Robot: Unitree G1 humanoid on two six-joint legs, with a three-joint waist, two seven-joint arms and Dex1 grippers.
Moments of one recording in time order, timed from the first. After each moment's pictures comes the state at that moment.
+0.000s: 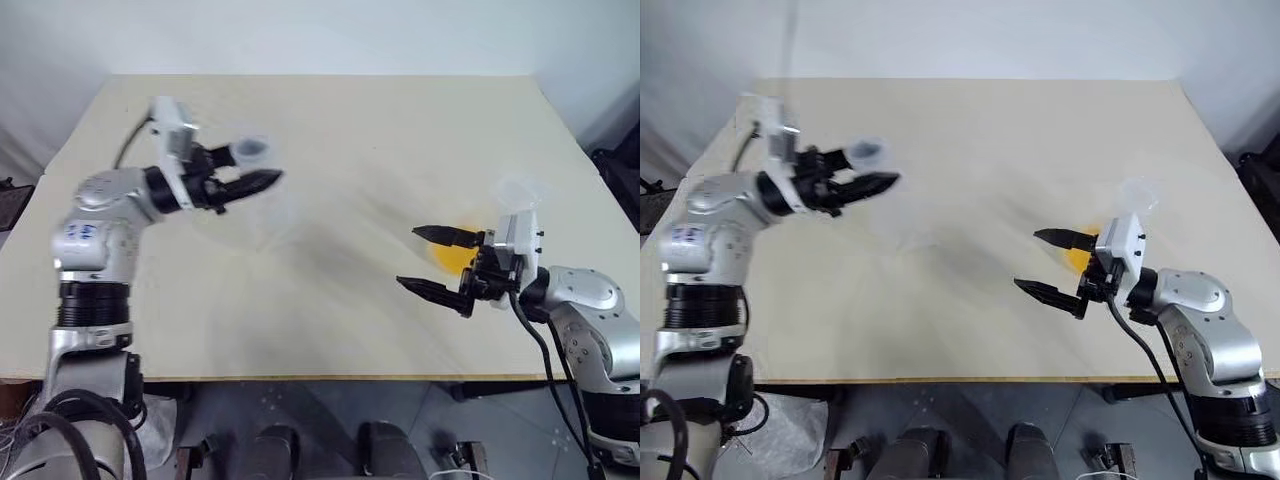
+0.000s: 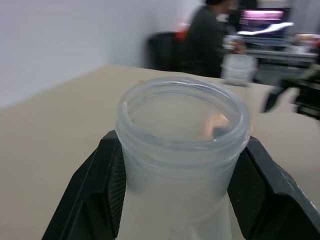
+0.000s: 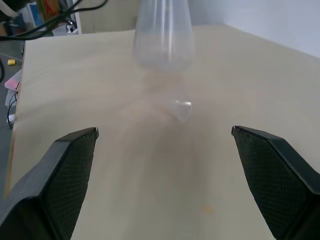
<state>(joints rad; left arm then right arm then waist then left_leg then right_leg) -0.84 0.55 0.06 0.17 -0.52 0.45 -1.05 -0.23 -0.70 -0.17 -0.27 0.61 0.31 1.06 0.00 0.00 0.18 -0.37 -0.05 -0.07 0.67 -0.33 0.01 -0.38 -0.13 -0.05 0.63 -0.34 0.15</state>
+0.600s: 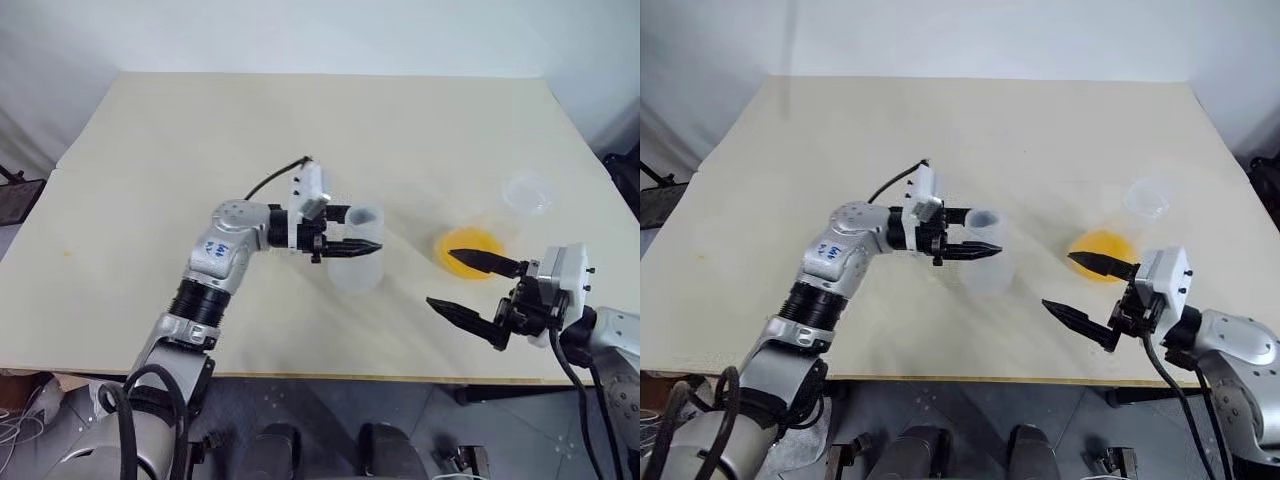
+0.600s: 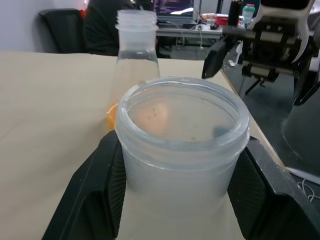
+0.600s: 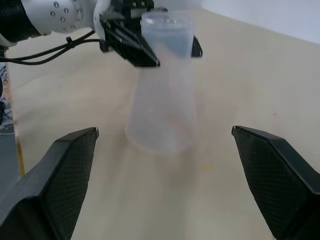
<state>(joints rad) -0.89 0.26 -0.20 0.39 -0.31 0.19 -1.14 0.05 -0.72 -0.36 -0.48 0.67 0.35 0.97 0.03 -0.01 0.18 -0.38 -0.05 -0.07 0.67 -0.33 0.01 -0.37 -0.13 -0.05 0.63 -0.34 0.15</state>
